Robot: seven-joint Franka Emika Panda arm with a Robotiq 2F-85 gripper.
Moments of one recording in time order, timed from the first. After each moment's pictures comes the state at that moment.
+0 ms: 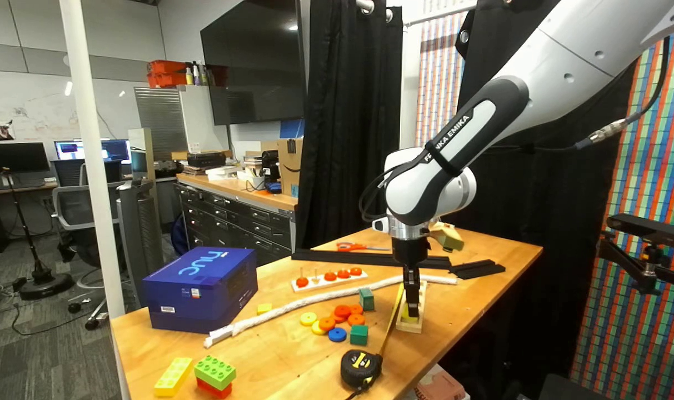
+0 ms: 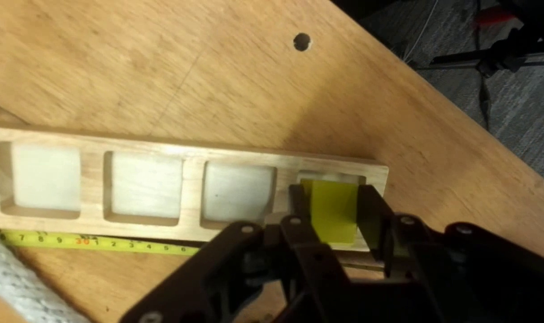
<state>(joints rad) -0.01 -0.03 -0.08 -2.45 -0.01 2.30 -0.68</state>
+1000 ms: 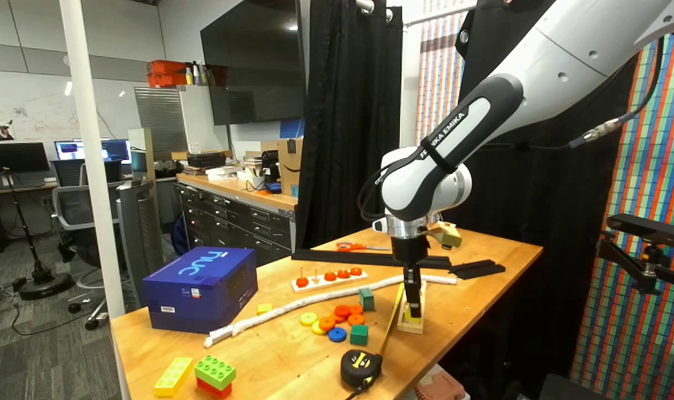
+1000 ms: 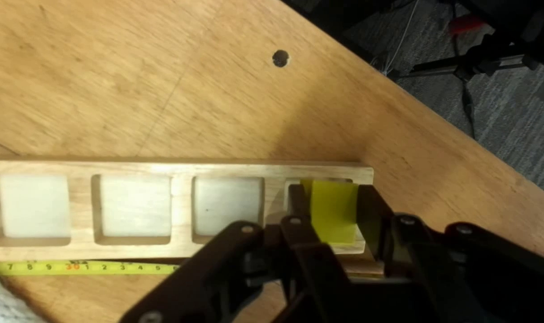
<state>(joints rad) -0.01 -0.02 -0.08 -2.41 0.00 2.22 -0.64</state>
